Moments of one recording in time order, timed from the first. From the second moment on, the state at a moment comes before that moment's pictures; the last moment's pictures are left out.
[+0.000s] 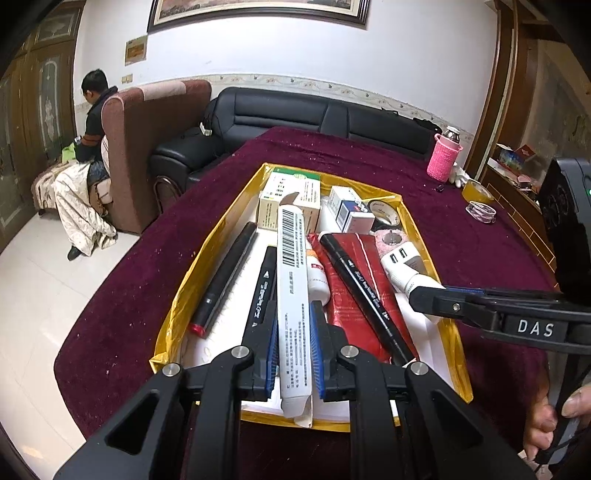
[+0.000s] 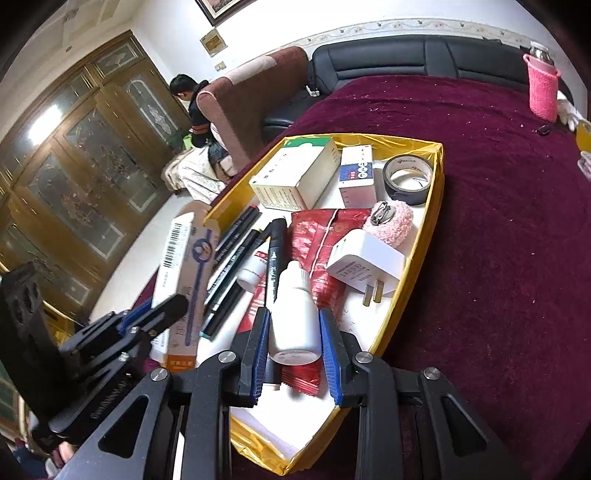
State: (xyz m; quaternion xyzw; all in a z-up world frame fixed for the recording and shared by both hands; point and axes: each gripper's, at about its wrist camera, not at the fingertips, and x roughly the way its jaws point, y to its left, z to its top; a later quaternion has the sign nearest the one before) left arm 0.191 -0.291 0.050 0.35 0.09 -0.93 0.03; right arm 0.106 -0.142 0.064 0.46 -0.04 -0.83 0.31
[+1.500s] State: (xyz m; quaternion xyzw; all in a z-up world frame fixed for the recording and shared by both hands) left arm 0.202 -0.271 0.075 0.27 0.05 -0.95 0.13; right arm 0.126 -0.097 0.083 0.41 -0.08 -0.88 0.23
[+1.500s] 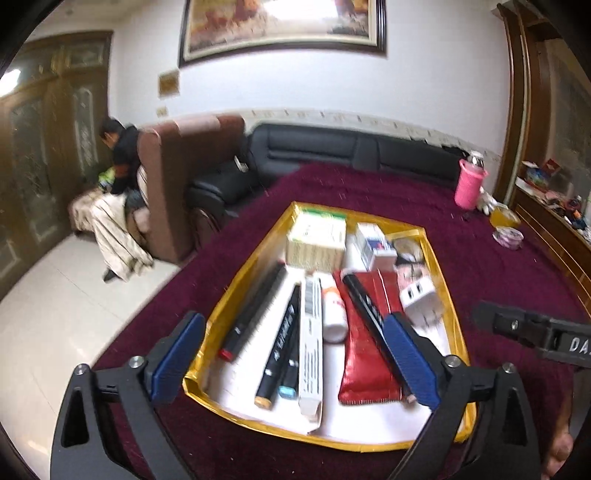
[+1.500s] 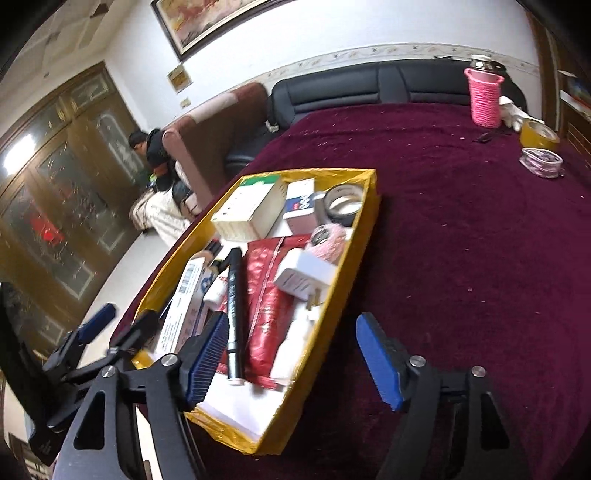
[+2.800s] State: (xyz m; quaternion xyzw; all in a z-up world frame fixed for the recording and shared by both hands) left arm 0.216 -0.264 0.116 0.23 0.06 -0.96 0.16; right arm 0.175 -0.105 0.089 0.26 0.14 -0.95 0.14
